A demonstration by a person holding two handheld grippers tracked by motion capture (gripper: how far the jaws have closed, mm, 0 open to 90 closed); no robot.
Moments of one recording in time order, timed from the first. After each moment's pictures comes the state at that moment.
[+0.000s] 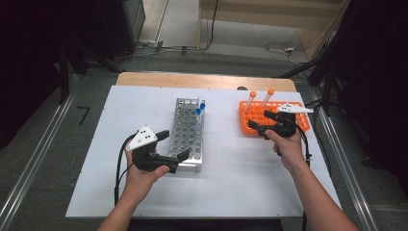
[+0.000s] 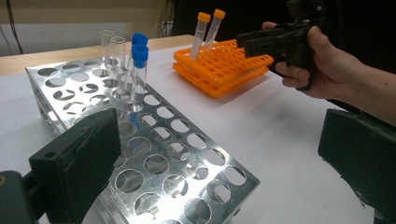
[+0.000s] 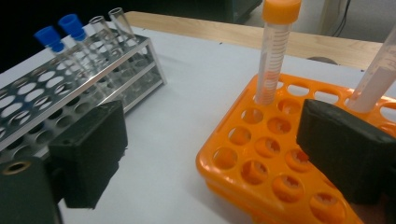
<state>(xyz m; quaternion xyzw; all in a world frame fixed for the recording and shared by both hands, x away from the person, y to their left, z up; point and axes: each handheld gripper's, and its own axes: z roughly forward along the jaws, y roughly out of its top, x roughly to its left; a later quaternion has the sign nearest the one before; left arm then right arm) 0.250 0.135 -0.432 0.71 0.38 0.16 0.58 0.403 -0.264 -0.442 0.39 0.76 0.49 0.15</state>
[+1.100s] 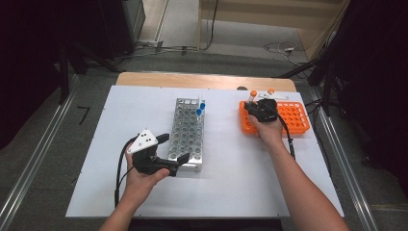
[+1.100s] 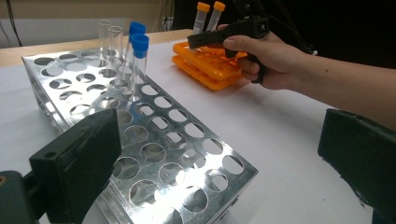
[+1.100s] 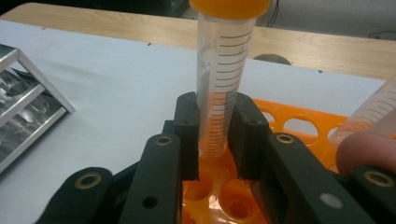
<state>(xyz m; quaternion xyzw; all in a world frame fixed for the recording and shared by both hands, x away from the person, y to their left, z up) 0.245 0.133 -0.437 0.71 0.38 0.16 0.57 0.464 -0.224 -0.467 0.47 0.73 0.43 0.22</state>
